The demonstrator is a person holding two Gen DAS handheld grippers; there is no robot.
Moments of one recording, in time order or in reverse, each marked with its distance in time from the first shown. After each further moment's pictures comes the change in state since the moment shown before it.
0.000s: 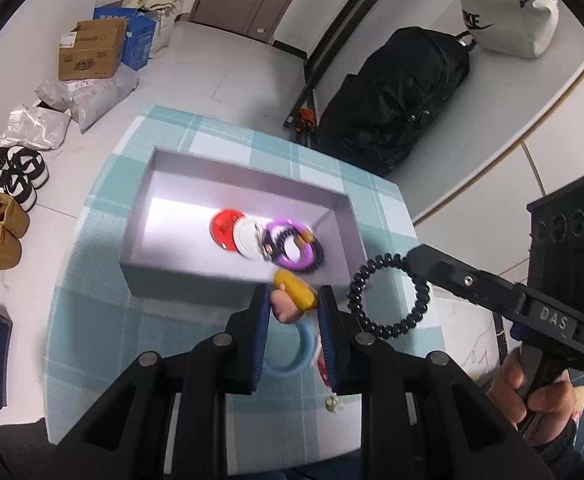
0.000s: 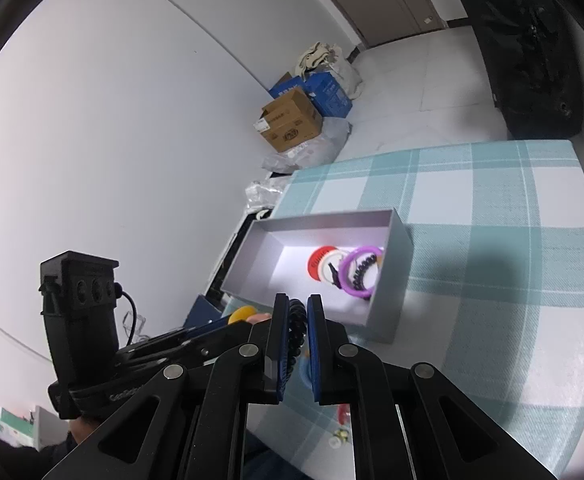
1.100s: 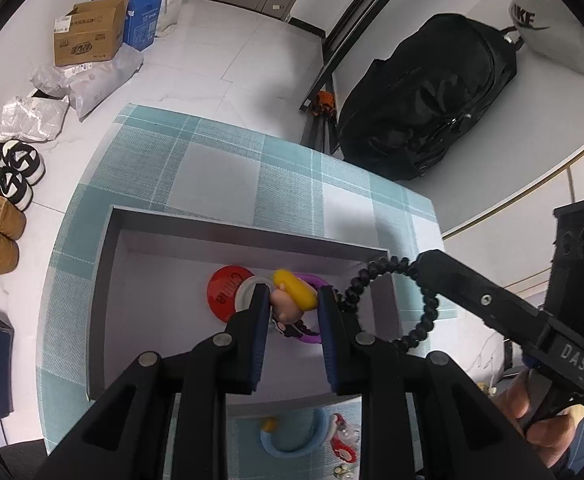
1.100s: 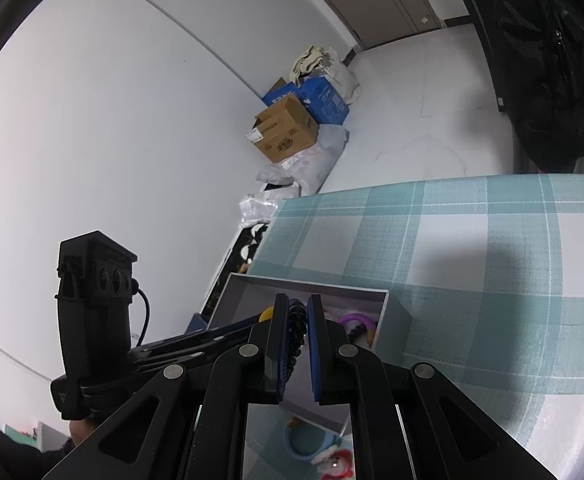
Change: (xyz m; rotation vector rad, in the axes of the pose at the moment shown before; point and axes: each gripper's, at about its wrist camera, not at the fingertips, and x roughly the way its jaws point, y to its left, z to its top) left arm 0.051 0.009 0.051 -0.035 0.101 0.057; right arm 0.039 -0.020 0.051 0.014 -0.002 -0.011
